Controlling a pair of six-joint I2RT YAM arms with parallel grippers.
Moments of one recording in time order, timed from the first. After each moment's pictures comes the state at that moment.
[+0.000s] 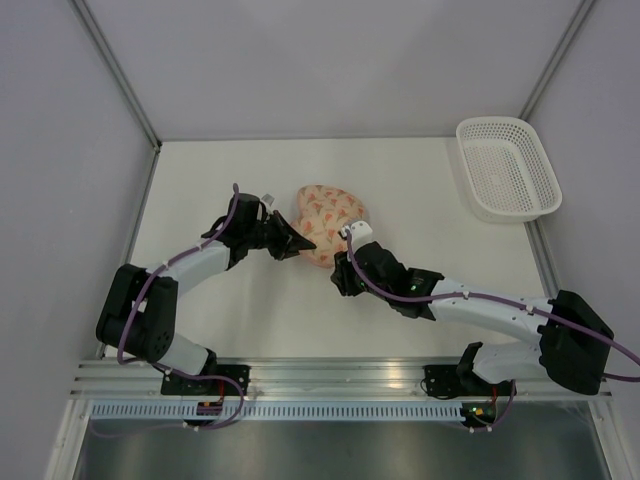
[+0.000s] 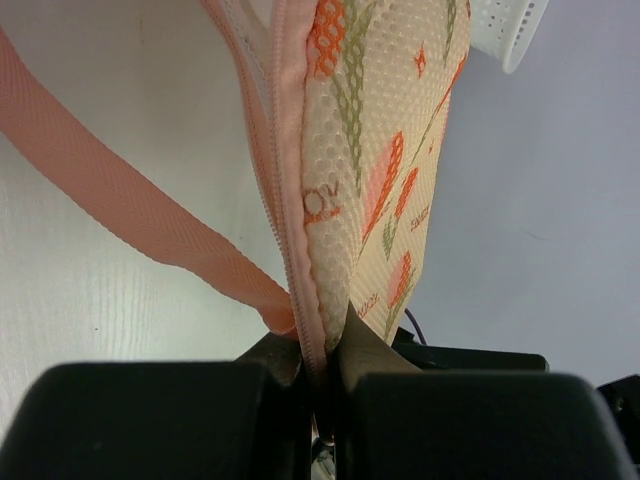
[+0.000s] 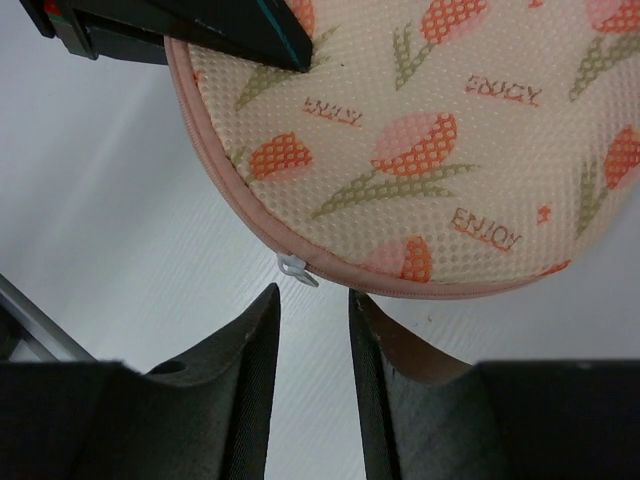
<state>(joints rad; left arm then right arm) -0.36 1.49 0.79 0.00 0.62 -1.10 0.99 1.28 0.74 -0.04 0.20 0.43</state>
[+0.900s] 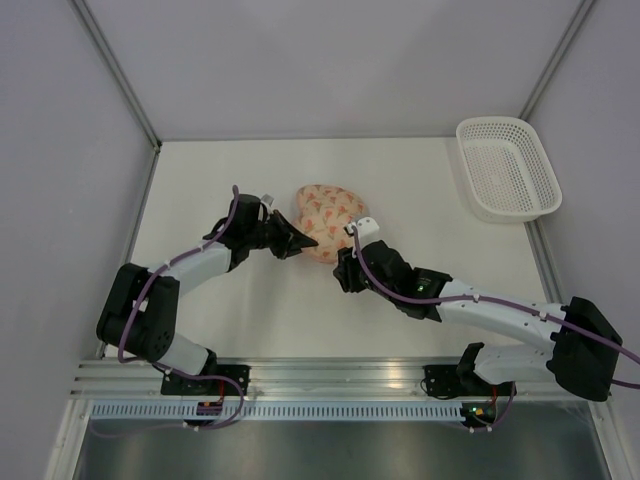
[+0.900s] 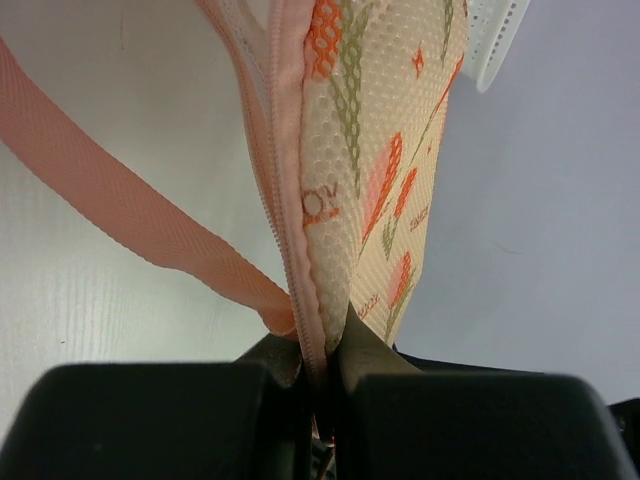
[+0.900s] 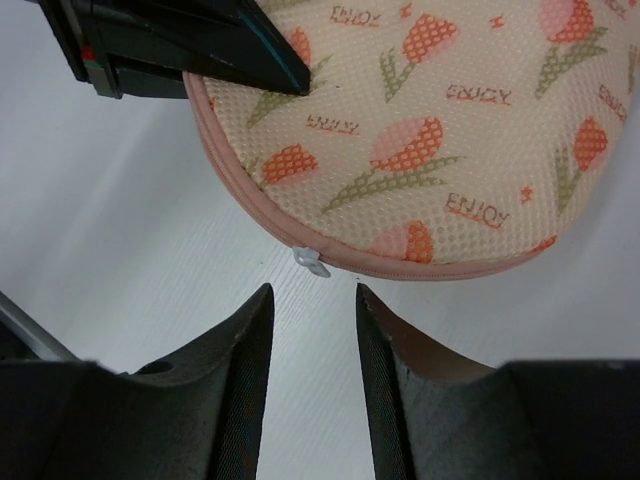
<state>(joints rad) -0.37 1.50 0.77 0.07 0.60 -1.19 0.99 1.23 0.75 -0.07 0.25 0.42</state>
